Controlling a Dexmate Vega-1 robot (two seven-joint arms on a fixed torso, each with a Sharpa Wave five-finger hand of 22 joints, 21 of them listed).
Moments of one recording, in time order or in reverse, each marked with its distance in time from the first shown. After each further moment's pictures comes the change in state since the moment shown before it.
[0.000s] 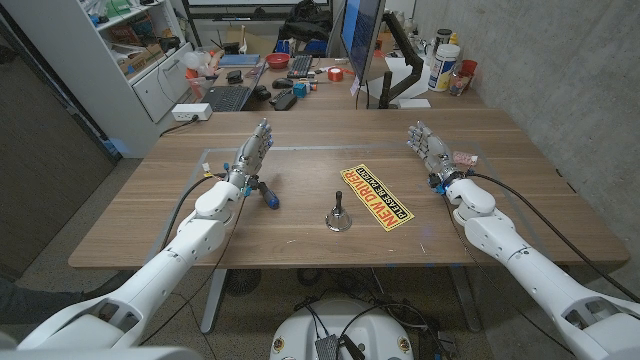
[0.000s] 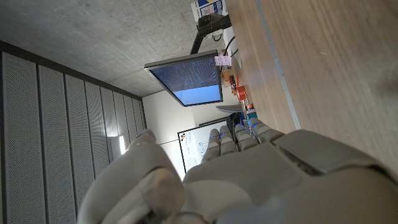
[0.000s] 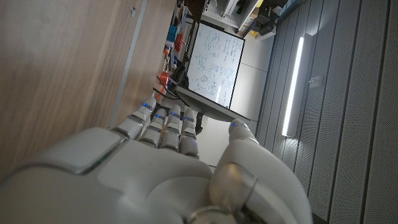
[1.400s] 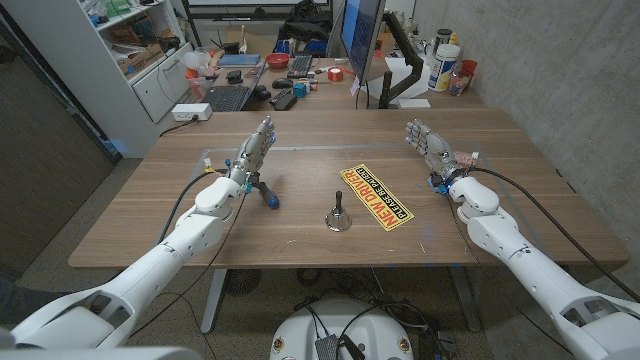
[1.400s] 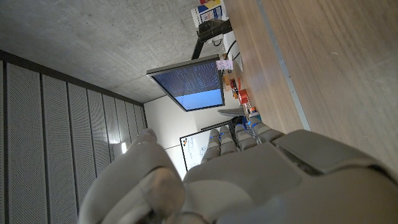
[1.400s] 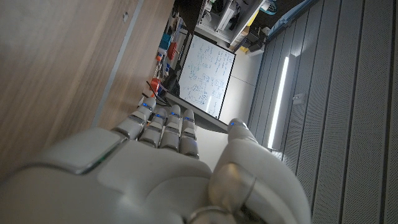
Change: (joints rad) left arm -0.034 0.067 0.077 -0.025 -0.045 -0.005 0.028; left_hand 0.008 0.008 0.000 0.000 0.004 0.000 0.000 0.000 0.004 -0.005 -0.005 0.000 0.000 0.000 0.000 0.000 0.000 0.000 0.000 0.000 0.000; right arm 0.000 0.011 0.032 0.019 -0.085 0.049 0.080; right_hand 0.007 0.006 0.004 -0.004 0.000 -0.004 -0.004 0.000 0.000 0.002 -0.008 0.000 0.000 0.007 -0.007 0.004 0.000 0.000 0.000 0.000 0.000
